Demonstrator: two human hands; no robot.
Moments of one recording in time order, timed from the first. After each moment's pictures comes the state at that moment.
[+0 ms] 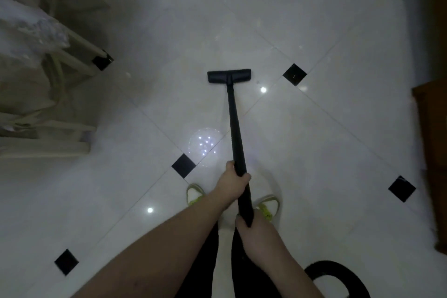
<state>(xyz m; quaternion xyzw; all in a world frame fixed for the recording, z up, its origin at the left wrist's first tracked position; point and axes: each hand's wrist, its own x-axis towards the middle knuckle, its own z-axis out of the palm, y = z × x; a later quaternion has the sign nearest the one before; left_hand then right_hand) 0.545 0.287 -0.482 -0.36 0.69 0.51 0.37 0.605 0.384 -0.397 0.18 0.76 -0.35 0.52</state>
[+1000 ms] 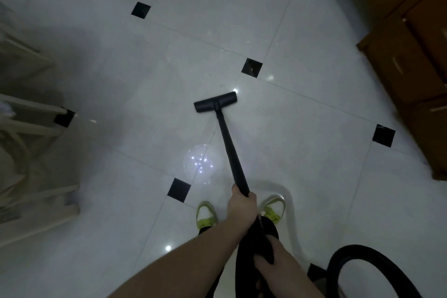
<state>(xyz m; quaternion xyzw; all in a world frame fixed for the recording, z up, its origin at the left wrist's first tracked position) 0.598 0.336 -0.497 -0.31 0.76 0.39 0.42 0.668 0.413 -0.367 0.29 0.68 -0.42 0.53</state>
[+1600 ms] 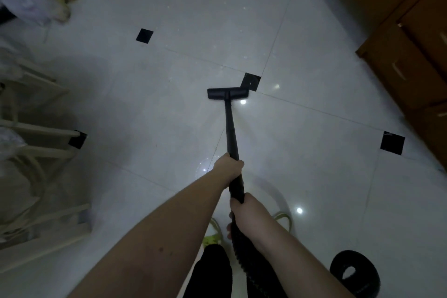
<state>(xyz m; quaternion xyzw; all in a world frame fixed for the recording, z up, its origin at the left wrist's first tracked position) 0.453 0.347 -0.503 -0.27 0.77 0.39 0.44 0.558 0.411 -0.408 0.35 0.63 -0.55 0.42</state>
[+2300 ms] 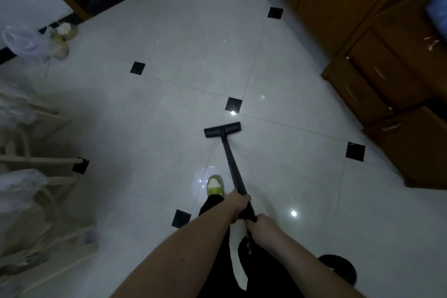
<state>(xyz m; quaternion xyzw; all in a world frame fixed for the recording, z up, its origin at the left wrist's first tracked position) 0.490 0.423 -0.384 -0.29 0.70 0.39 0.52 0.551 0.505 -0.289 0.39 0.59 -0.51 0.48</state>
